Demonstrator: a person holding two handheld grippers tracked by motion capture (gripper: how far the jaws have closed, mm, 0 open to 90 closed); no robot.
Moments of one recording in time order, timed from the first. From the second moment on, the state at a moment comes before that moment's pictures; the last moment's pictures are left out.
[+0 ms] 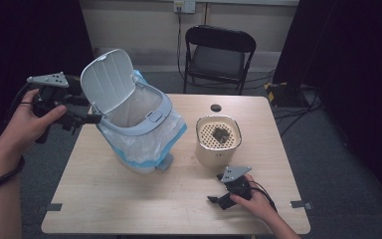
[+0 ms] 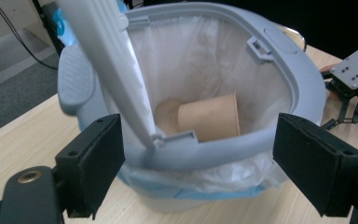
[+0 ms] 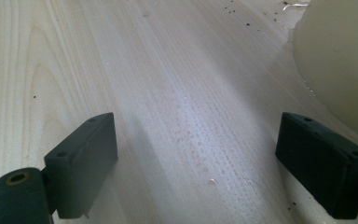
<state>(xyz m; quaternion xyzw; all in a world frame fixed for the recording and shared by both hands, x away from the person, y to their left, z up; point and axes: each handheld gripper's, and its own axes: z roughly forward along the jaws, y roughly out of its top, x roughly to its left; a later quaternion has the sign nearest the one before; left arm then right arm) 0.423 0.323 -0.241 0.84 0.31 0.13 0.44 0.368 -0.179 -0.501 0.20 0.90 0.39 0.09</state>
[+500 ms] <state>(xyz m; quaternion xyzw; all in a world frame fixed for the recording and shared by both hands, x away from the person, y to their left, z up) 0.418 0.312 -0.229 0.83 0.29 0.13 0.45 0.368 -0.179 -0.501 0.20 0.90 0.39 0.09</state>
